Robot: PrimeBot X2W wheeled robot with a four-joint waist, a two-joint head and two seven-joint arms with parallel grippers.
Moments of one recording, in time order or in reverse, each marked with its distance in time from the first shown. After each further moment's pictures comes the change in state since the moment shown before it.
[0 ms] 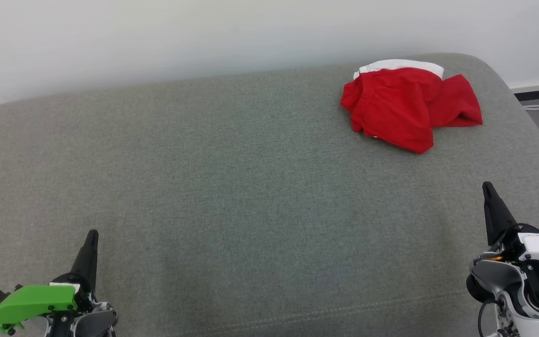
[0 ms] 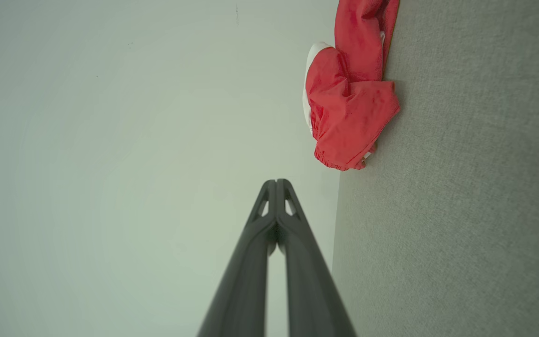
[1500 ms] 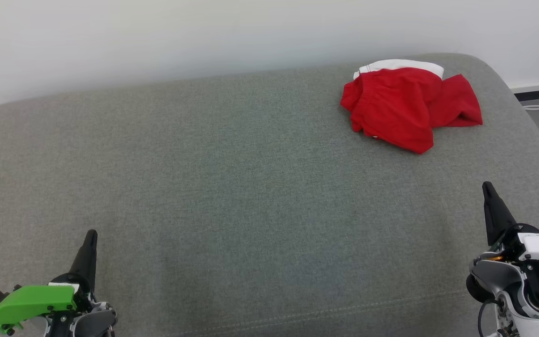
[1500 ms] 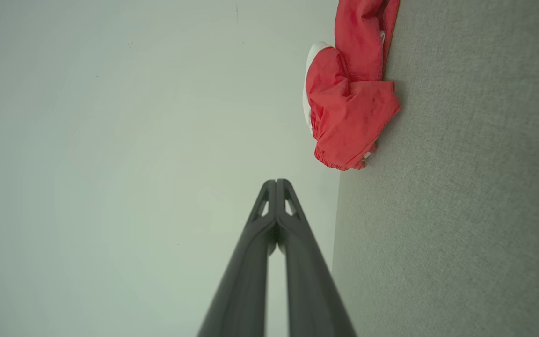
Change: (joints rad) left arm 0.000 -0.002 0.005 0.000 0.004 0.000 0.000; right arm 0.000 0.000 0.000 0.000 0.000 0.000 0.000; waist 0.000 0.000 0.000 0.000
